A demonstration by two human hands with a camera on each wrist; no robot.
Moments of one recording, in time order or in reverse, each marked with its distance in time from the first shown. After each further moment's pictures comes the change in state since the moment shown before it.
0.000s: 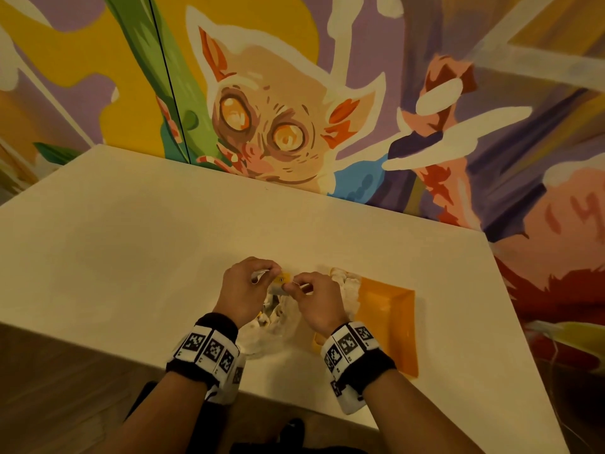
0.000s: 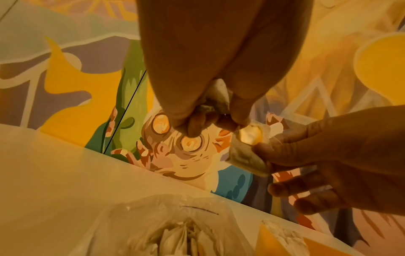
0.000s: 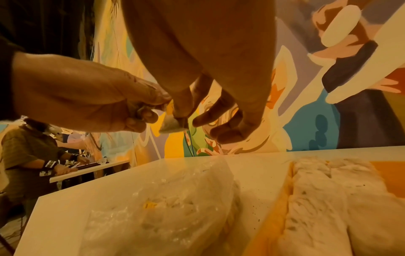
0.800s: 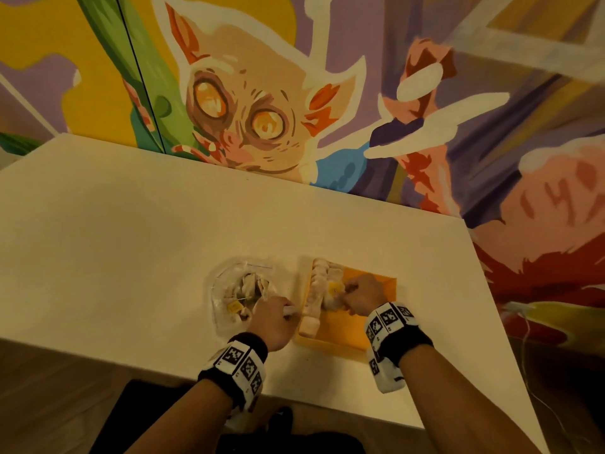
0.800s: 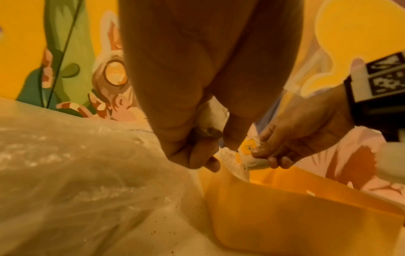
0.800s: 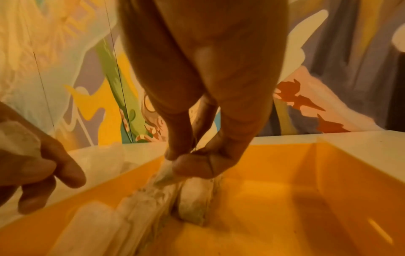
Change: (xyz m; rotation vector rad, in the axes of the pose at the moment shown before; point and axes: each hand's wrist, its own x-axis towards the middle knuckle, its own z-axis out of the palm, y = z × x) left_hand -0.034 -0.014 0.082 0.243 -0.460 -0.207; right_hand 0.014 0.078 -0.082 -0.304 -0.132 0.505
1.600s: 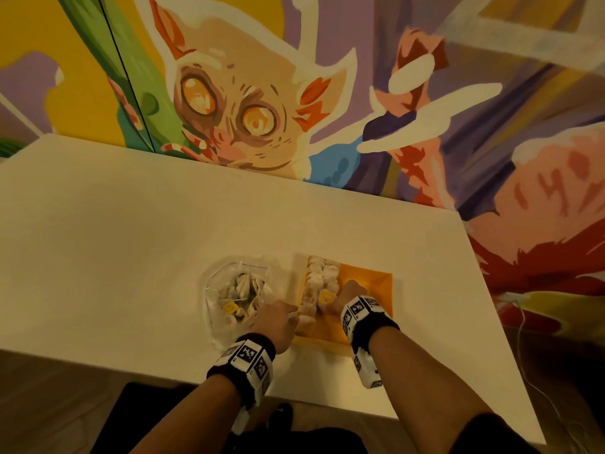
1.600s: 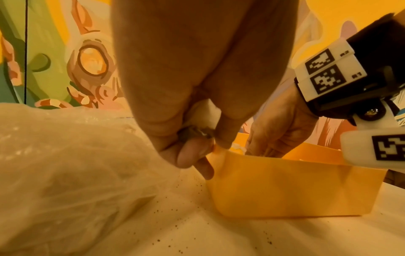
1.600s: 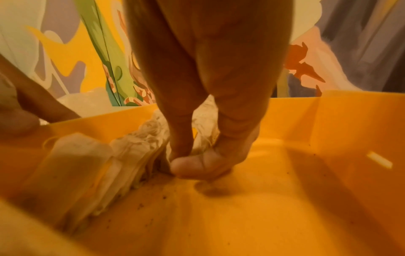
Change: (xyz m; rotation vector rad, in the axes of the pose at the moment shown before) left_hand 0.006 0.005 0.014 0.129 -0.120 -0.082; right_hand 0.032 0.013 0.035 -0.110 -0.033 0.233
